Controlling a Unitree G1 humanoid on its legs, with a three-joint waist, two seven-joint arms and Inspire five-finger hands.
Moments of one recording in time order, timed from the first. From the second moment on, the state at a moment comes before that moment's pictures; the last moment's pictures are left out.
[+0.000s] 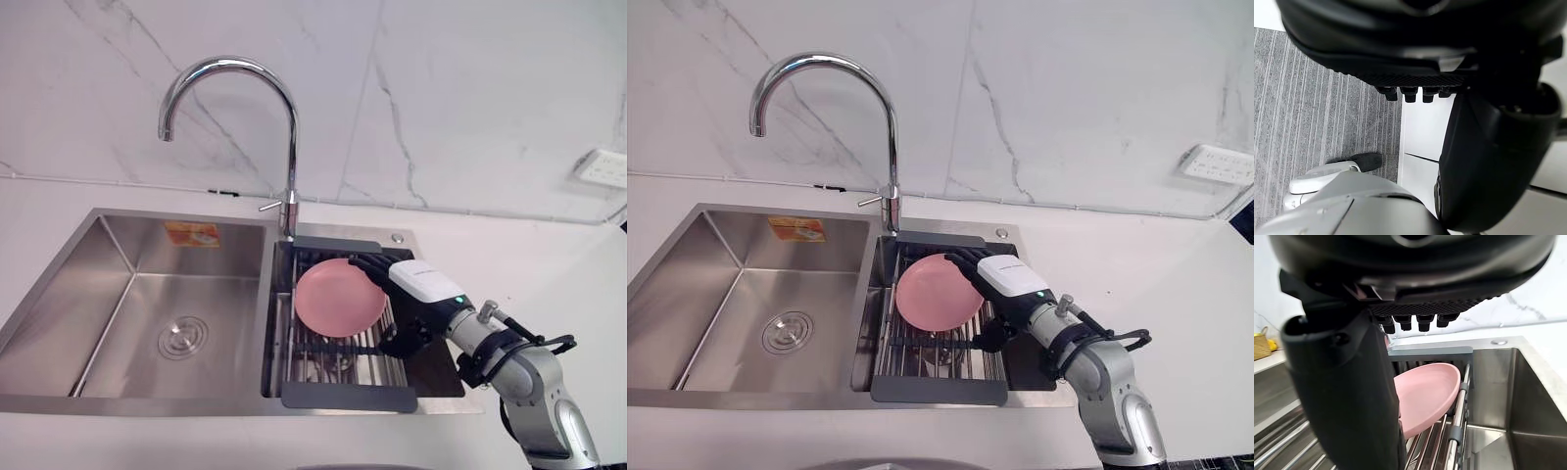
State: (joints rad) left arm 0.21 0.19 0.18 1.14 0.08 -0.09 0.02; right arm 0.17 -0.39 -0.03 -0.44 -0.82 -0.21 0.56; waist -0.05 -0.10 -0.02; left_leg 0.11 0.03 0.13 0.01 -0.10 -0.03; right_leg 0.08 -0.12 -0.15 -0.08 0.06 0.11
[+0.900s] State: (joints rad) left arm 0.22 0.16 0.15 1.10 0.08 -0.09 0.02; right arm 0.17 -0.39 0.11 -0.33 -0.97 -0.21 0.48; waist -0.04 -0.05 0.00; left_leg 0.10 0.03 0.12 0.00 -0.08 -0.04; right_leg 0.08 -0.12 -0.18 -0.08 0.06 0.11
